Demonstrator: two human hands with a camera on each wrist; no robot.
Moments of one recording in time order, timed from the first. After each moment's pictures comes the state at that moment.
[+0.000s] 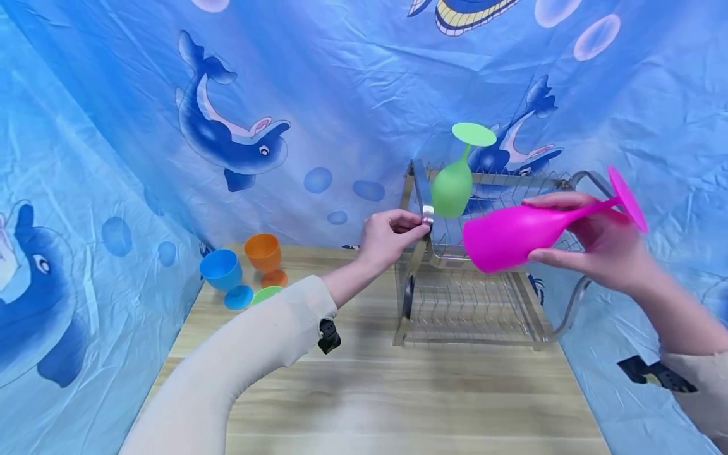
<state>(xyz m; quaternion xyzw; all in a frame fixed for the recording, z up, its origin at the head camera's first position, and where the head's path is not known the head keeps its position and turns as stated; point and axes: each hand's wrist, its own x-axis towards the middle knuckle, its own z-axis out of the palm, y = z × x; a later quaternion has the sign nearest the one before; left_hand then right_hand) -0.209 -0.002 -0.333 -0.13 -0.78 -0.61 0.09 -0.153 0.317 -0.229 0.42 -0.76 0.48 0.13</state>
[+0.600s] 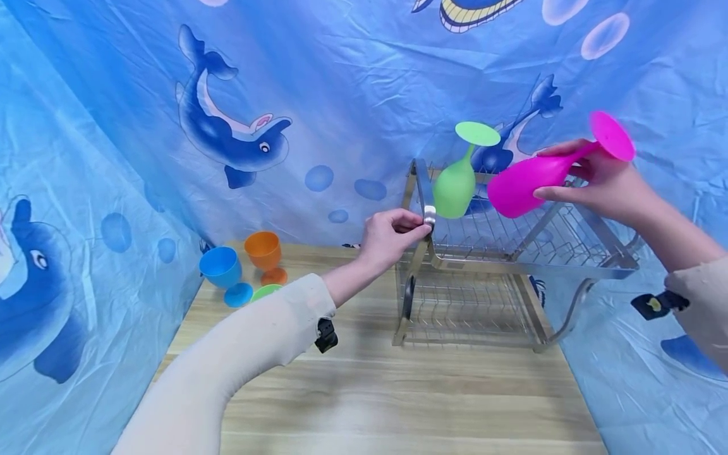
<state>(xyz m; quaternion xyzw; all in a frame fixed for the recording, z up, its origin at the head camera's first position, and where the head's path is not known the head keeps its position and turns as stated) -0.211 -0.001 -0.338 -0.14 -0.77 -0.61 0.09 -0.242 0.348 -0.199 0.26 -0.89 0.36 0.12</state>
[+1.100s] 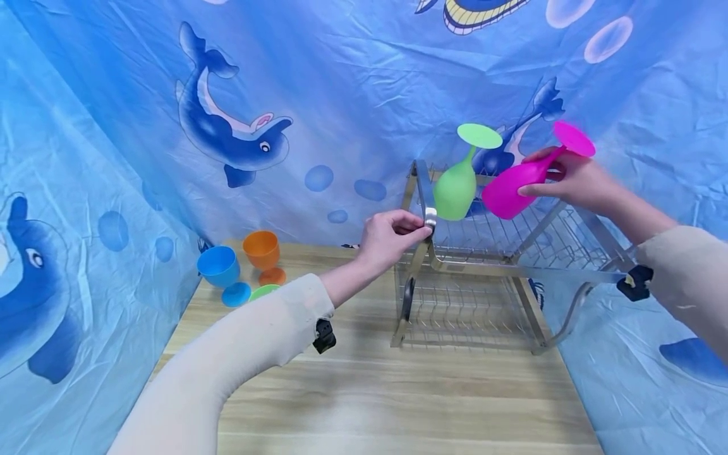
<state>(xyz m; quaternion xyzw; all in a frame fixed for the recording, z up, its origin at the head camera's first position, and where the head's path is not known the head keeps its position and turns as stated) -0.212 -0.006 -0.334 -0.14 -0.78 -0.61 0.08 -0.291 0.344 -0.218 0.20 -0.93 0.30 0.04</state>
